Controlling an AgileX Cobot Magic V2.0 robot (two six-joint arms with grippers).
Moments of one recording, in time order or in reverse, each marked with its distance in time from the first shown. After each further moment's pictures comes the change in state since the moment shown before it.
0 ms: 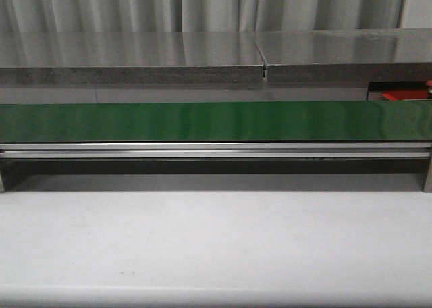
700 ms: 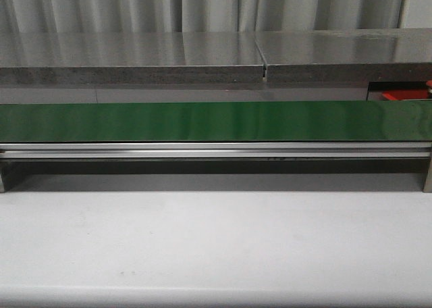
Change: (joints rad) left arm 0.000 0.000 0.000 0.000 0.000 0.000; right arm 0.000 0.000 0.000 0.000 -0.017 0.000
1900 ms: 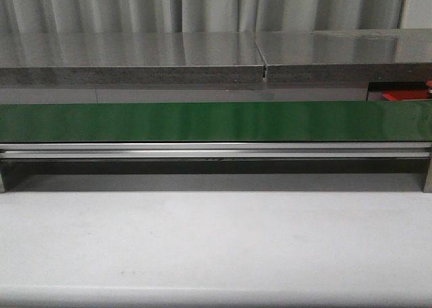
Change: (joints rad) left arm 0.000 0.000 0.000 0.000 0.000 0.000; right arm 0.318 -0.953 0.243 0.036 -0.072 -0.054
